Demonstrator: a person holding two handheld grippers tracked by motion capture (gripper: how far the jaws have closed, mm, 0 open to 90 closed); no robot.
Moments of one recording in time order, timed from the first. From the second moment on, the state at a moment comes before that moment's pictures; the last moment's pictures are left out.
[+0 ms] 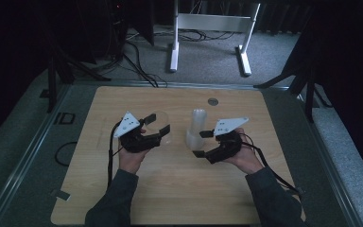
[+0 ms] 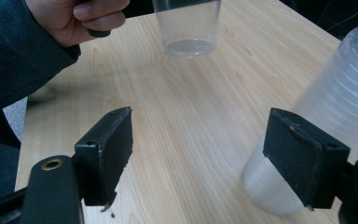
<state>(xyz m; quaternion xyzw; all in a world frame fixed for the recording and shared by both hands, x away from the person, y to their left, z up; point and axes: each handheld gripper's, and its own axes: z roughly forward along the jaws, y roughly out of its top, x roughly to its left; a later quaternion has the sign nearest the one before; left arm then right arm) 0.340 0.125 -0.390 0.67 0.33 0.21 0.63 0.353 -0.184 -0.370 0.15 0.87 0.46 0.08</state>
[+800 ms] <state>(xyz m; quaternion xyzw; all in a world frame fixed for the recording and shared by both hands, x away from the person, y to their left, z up) 0.345 0.145 -0.389 0.66 0.37 0.26 0.59 0.349 -0.187 -0.366 0.15 0.87 0.46 0.09</state>
